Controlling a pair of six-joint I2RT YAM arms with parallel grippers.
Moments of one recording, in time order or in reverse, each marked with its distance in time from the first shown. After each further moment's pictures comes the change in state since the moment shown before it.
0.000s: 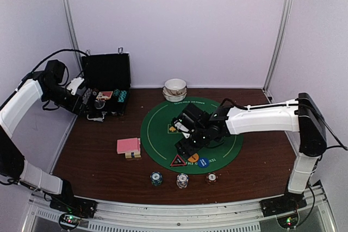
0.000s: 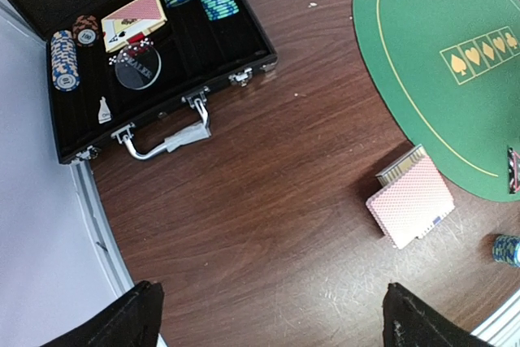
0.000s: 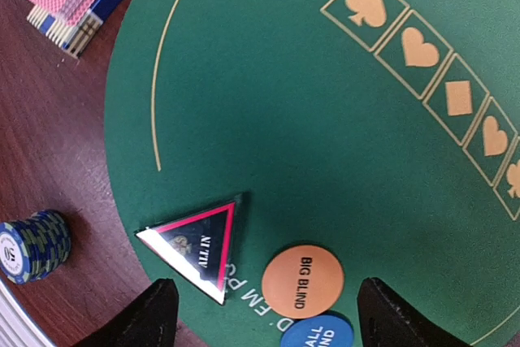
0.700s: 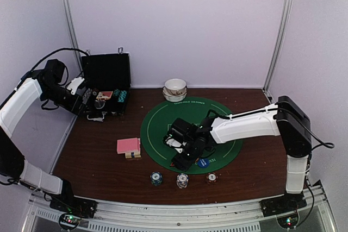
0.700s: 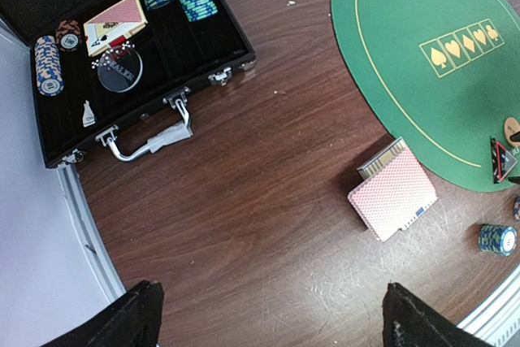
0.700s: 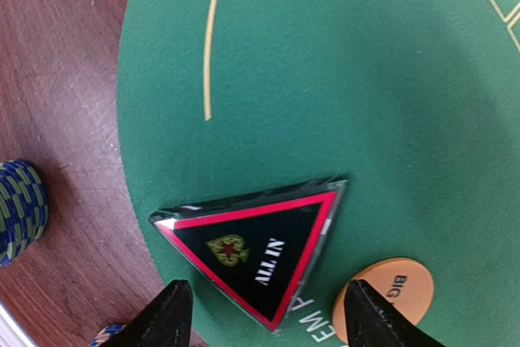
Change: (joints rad) left arm 0.000 0.003 0.026 -0.052 0.049 0.019; right arm 0.063 0.158 0.037 -0.021 -0.092 -0.095
